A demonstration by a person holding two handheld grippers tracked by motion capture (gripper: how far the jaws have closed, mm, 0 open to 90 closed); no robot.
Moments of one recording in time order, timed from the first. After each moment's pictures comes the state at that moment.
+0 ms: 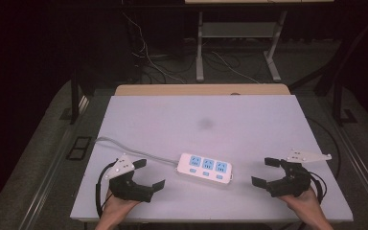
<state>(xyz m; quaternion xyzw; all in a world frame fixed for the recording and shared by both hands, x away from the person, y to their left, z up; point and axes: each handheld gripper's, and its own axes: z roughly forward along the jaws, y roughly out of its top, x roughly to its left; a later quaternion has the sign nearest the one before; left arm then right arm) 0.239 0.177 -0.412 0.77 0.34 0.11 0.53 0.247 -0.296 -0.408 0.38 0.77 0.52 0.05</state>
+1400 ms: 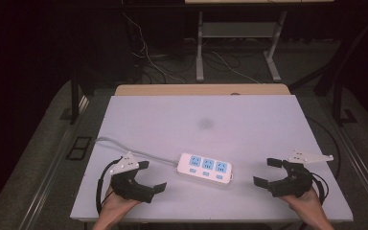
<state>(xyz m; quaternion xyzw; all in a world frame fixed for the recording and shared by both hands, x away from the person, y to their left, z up) 0.245 0.170 -0.404 0.81 0.33 0.08 0.49 0.247 -0.301 -0.411 0.39 0.77 0.51 0.06</state>
